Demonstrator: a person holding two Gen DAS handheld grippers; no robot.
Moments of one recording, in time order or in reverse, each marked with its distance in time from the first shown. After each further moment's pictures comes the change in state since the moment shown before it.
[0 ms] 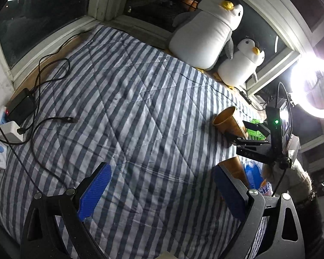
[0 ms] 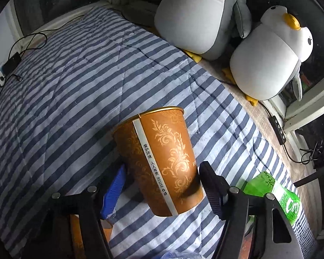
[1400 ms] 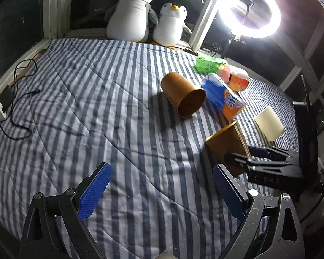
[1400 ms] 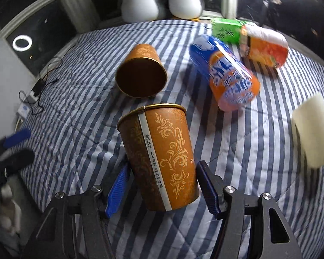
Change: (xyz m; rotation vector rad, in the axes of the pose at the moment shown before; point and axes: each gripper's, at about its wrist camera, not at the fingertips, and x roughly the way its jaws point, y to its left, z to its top) left arm -0.022 -0.073 -0.202 0.358 -0.066 -0.079; right arm -0.118 0.105 -0.244 0.598 -0.074 0.105
